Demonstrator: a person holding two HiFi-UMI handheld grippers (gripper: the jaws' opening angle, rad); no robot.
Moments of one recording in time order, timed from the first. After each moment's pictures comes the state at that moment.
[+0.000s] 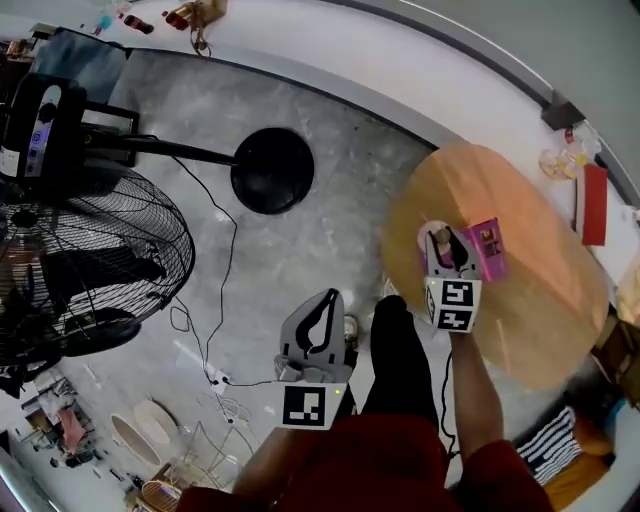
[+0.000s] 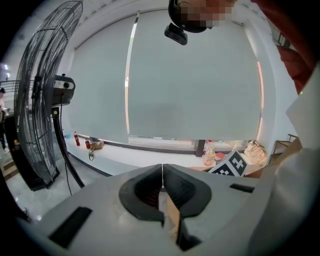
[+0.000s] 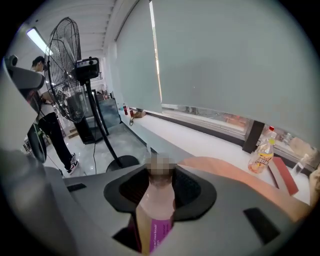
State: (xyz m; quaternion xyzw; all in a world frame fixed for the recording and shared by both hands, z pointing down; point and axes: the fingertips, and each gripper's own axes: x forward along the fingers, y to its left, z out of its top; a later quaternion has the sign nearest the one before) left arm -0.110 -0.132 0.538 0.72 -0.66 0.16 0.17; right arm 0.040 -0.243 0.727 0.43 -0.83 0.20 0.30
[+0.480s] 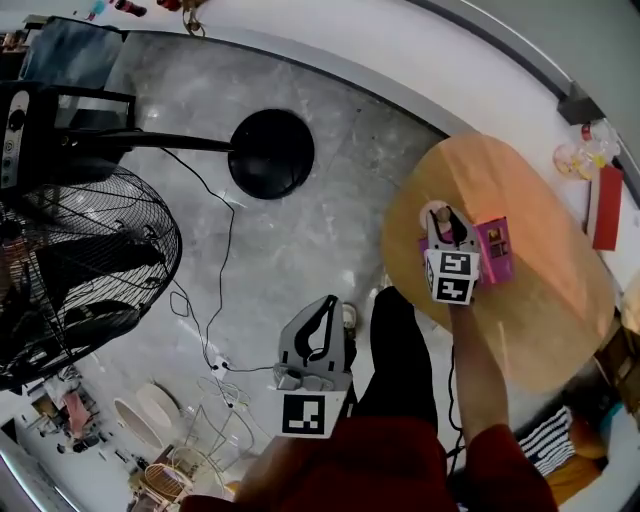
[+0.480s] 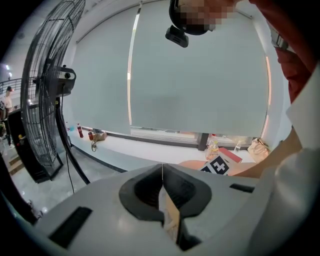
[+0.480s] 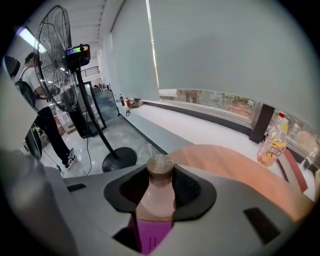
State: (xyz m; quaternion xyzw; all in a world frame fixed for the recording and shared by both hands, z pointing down) left arm -0.107 -0.136 0.573 0.69 -0.67 0.19 0.21; right arm 0.035 -0.278 0.814 0.42 -0.82 0.22 0.33
